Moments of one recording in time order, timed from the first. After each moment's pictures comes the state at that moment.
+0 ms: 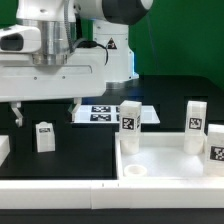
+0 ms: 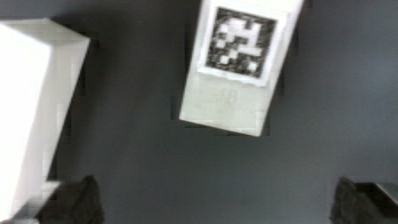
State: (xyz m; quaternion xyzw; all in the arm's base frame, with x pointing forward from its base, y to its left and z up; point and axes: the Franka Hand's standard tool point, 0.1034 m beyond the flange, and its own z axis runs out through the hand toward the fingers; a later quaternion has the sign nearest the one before) arm 0.517 -0.139 0.054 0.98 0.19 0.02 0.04
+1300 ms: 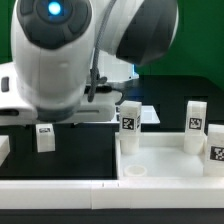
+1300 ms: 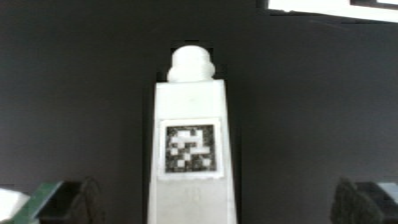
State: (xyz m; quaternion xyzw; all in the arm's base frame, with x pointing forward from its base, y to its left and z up) arm 0.509 -0.136 0.038 0.91 0.07 -0.41 0.05
